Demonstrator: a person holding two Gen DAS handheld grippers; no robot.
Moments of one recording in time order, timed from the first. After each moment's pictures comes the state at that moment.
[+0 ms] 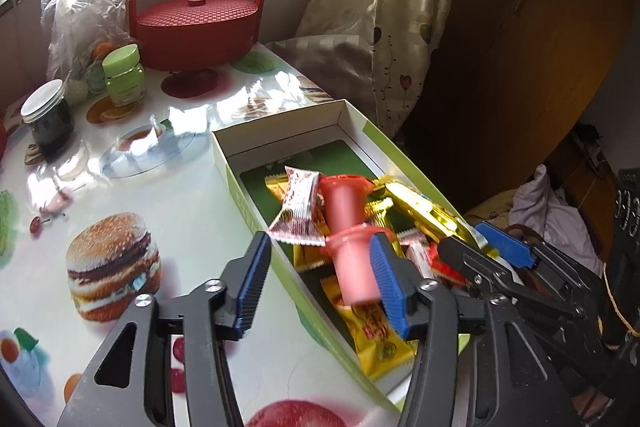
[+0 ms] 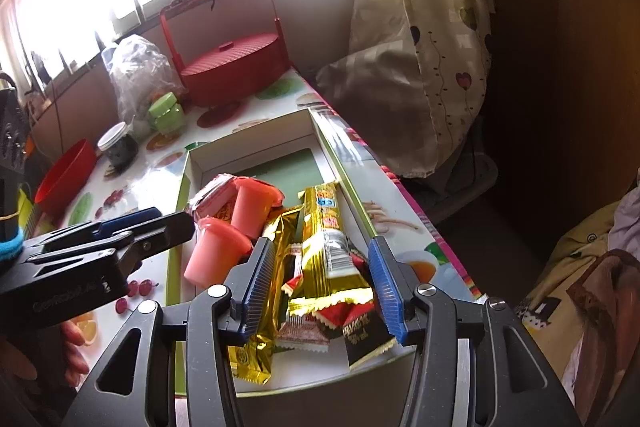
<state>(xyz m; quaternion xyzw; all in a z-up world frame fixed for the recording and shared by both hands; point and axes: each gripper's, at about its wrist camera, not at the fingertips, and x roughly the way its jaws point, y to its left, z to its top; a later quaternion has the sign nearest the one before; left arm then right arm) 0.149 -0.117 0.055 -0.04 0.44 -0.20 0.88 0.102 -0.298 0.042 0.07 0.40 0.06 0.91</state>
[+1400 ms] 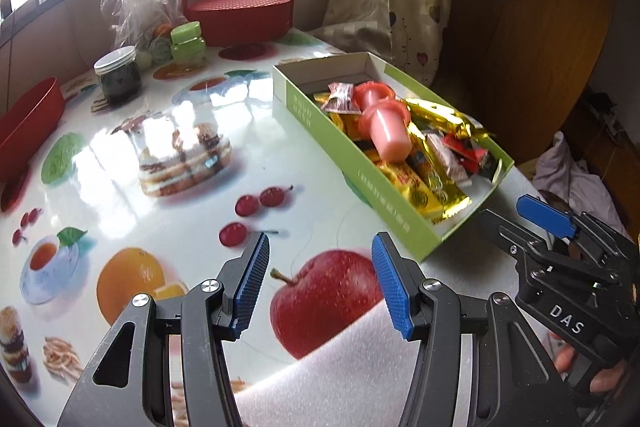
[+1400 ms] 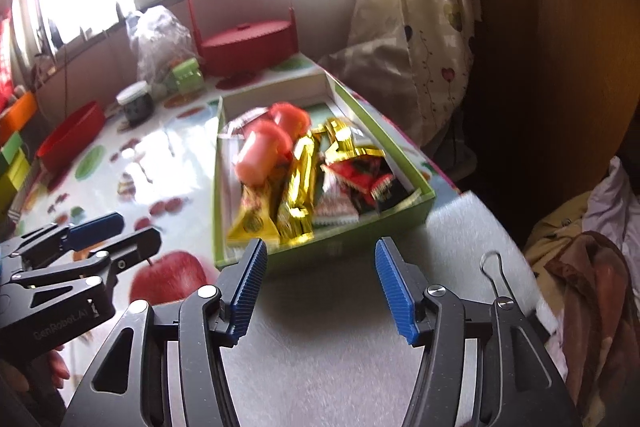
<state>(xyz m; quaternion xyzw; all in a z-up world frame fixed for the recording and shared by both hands) 0.047 -0.082 0.035 0.00 0.43 -0.15 0.89 0.010 -0.263 0.036 0.03 0.40 0.03 0.92</state>
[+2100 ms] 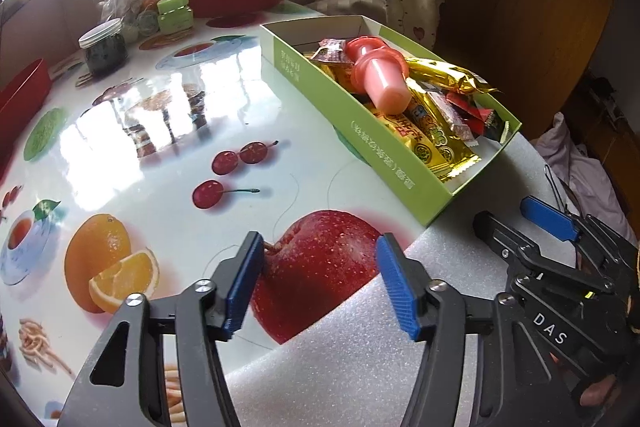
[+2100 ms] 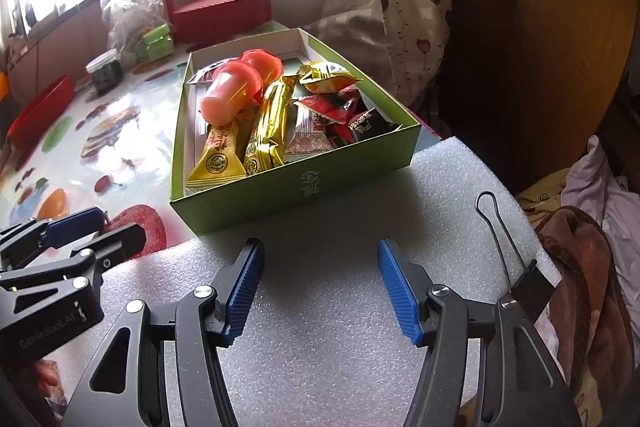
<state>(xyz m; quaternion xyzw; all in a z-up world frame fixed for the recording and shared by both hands) 0.043 -0.092 0.006 0.01 0.46 -0.16 0.88 0.000 -0.261 0.005 0.02 0.43 -0.02 0.90</state>
